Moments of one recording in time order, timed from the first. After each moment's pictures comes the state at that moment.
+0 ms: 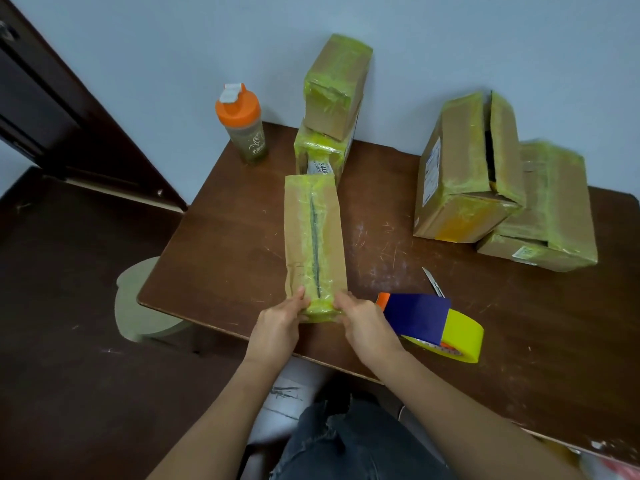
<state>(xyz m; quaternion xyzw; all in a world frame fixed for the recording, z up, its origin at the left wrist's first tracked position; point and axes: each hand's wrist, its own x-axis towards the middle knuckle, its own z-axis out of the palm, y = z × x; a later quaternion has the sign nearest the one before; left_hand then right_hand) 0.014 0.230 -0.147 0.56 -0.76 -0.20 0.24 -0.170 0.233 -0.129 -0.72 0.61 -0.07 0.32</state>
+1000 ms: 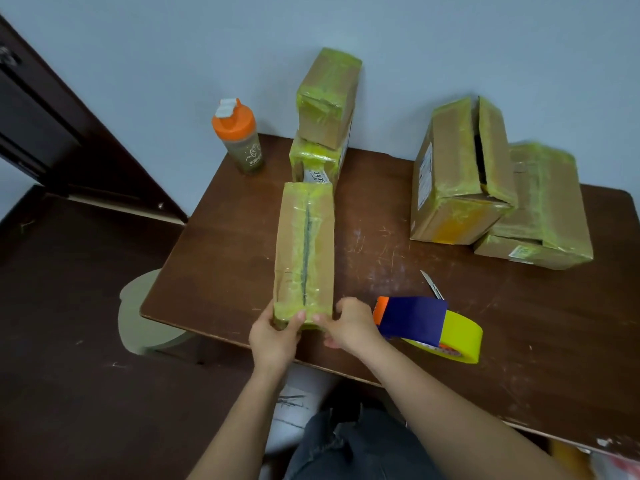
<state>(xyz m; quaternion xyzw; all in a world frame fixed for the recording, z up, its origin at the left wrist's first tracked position) -0.011 0.238 -0.116 0.72 -0.31 -0.49 0.37 -0.139 0.215 -0.098 -0.41 0.72 -0.11 0.54</state>
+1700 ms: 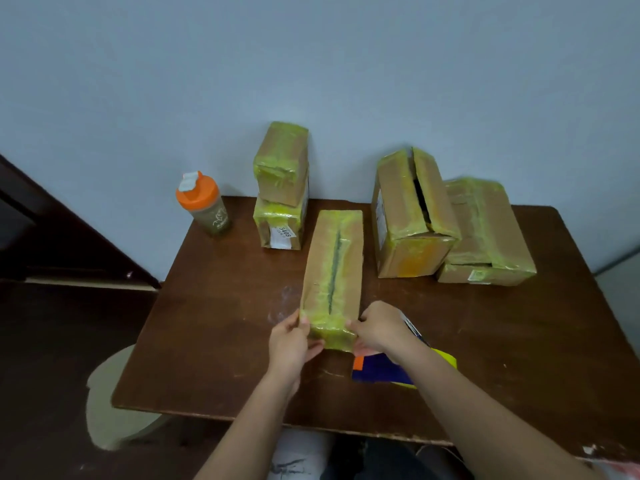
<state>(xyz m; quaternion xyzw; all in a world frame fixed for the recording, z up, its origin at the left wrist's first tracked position) -0.069 0.172 -0.071 0.64 -0.26 -0.64 0.33 -0.222 0.177 -0.052 -0.41 0.78 -0.09 0.47</state>
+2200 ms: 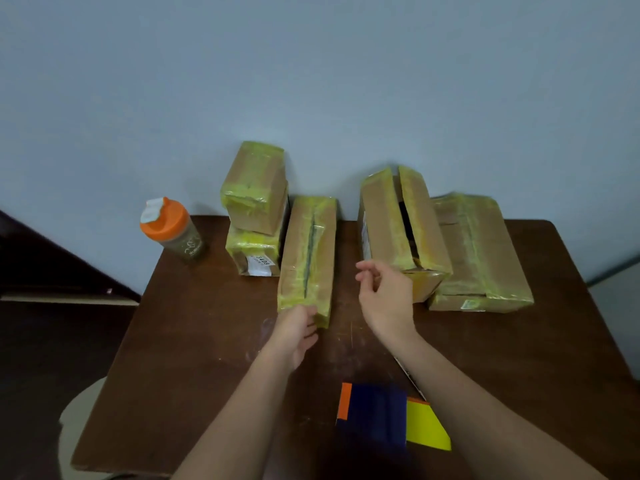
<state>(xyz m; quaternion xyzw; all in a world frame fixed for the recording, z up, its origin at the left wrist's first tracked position) -0.131 0.074 -0.060 0.66 -0.22 -0.68 0.21 -0.270 0.104 -0.035 -0.43 0.76 -0.41 0.25</state>
